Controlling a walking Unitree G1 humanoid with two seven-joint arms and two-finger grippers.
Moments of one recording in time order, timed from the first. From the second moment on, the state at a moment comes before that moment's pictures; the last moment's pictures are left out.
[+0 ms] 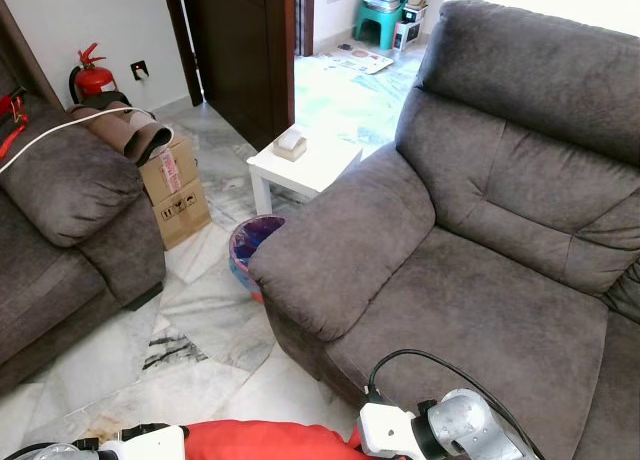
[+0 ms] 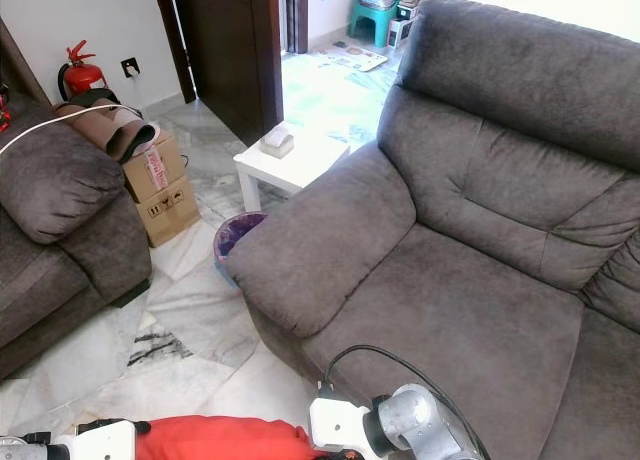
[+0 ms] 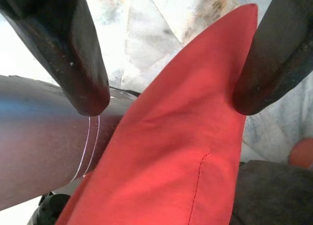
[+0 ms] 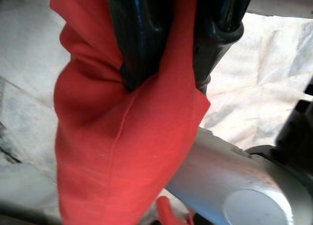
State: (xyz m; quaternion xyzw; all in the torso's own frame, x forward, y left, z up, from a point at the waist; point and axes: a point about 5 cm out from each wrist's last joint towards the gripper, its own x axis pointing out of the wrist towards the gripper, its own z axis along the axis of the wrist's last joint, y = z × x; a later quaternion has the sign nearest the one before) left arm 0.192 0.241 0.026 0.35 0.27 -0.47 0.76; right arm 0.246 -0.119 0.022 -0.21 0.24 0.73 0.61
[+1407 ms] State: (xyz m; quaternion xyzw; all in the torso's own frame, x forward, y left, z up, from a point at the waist) left arm 0.176 0.224 0.008 0.25 0.29 -0.57 0.73; right arm 0.234 -0.139 0.042 -0.20 0.26 0.74 0.59
